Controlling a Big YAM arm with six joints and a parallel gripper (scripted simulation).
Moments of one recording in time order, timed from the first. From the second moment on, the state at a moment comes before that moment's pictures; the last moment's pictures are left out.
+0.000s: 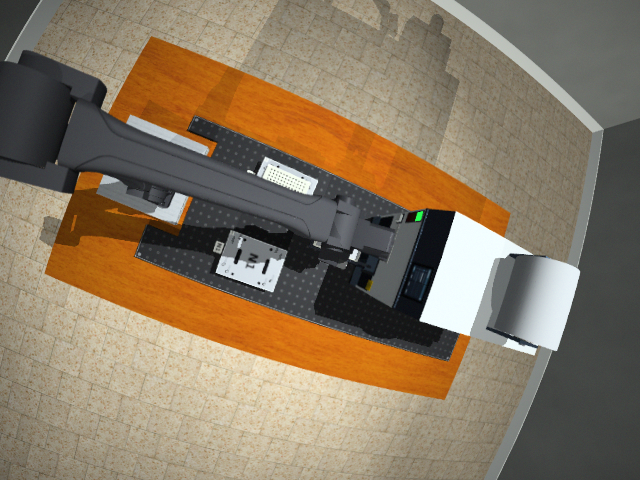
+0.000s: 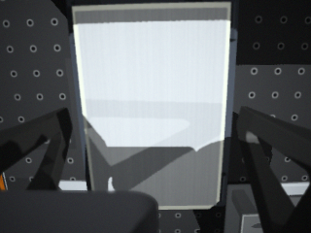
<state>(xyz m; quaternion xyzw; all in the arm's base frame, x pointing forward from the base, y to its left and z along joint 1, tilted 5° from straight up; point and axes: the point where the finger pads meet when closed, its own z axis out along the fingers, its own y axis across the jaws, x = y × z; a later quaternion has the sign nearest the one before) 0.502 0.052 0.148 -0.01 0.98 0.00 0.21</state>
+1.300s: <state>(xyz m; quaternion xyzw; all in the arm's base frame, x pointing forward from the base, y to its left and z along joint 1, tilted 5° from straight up) 0.501 0.052 0.147 -0.01 0.98 0.00 0.21</state>
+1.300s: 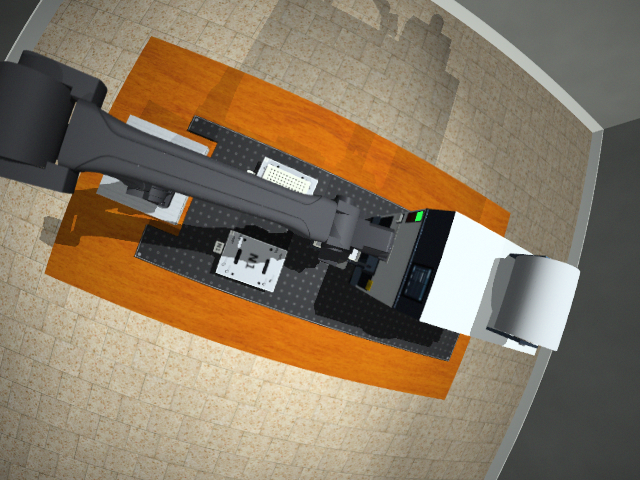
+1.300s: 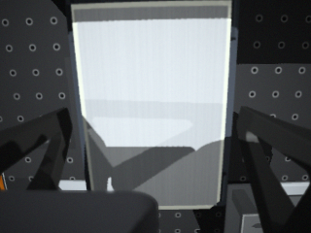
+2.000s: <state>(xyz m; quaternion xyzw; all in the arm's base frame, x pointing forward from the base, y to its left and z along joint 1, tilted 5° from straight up) 0.501 0.052 0.137 -0.01 0.98 0.00 0.21</state>
